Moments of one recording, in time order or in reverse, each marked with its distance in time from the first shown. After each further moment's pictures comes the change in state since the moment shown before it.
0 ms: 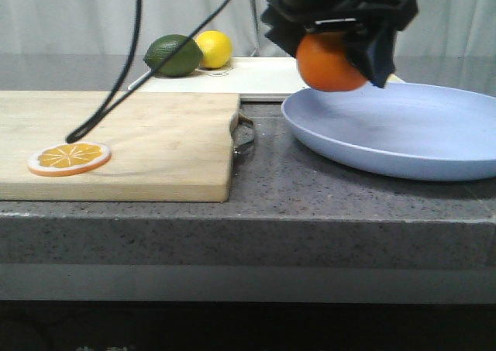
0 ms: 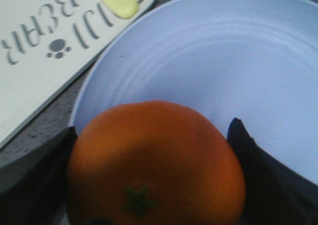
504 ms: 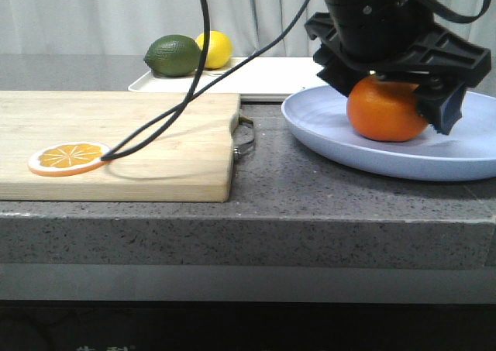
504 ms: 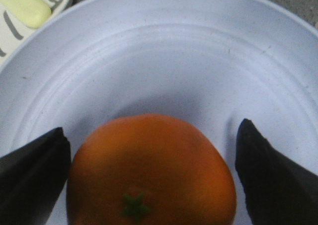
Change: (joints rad) left arm -0.069 0.095 -0.057 -0.011 -0.038 0.000; right arm 0.000 0.000 0.000 0.000 0.000 0.000
